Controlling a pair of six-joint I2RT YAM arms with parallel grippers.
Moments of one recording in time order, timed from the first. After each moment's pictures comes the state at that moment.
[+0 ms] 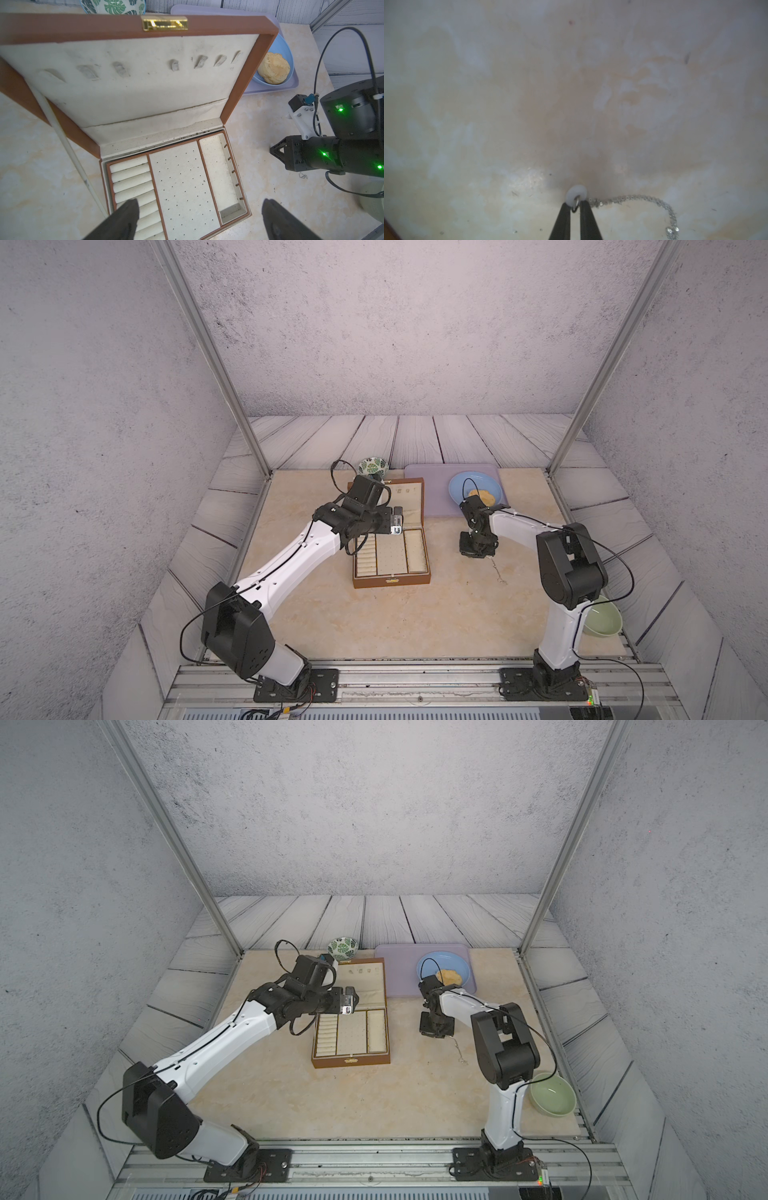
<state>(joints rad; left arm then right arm) -0.59 1.49 1.34 -0.66 0.00 -0.43 0.36 1.93 1.29 -0.78 0.04 0.49</state>
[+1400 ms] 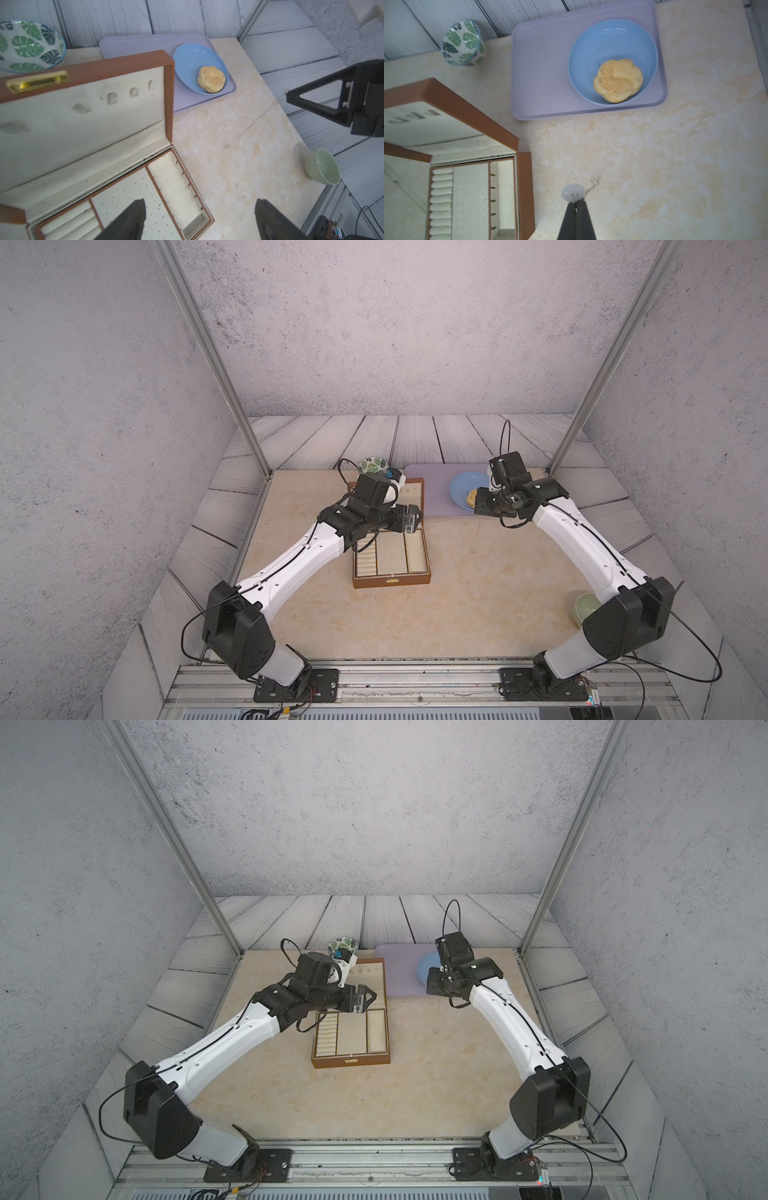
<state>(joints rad) -0.64 1.50 1.35 -0.47 0.21 -0.32 0.36 1.54 1.59 -0.95 0.07 0.39</state>
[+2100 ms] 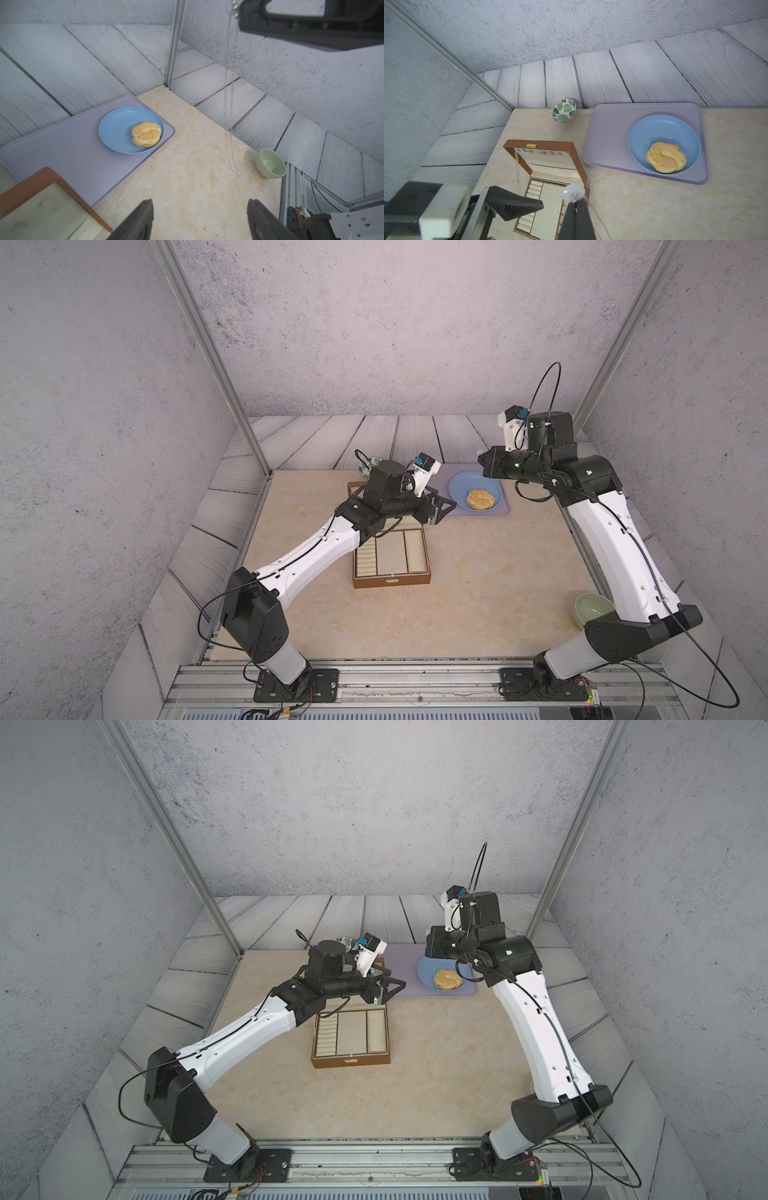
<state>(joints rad) -0.71 1.60 1.45 -0.15 0.45 -0.17 0.37 1.53 1.99 -1.00 -0.18 0.32</state>
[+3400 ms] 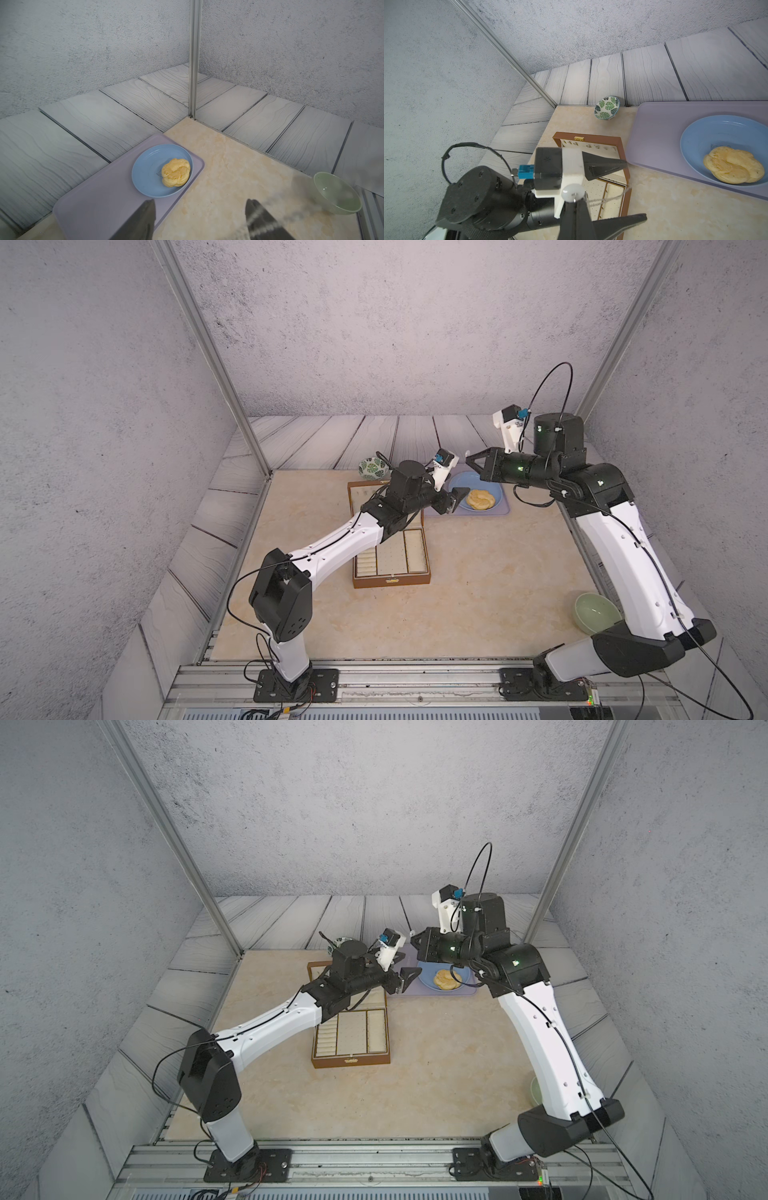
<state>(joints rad) -0.77 1.77 1.54 0.05 0.22 -0.02 0.42 1.47 1.96 -0.95 -0.35 0.41</state>
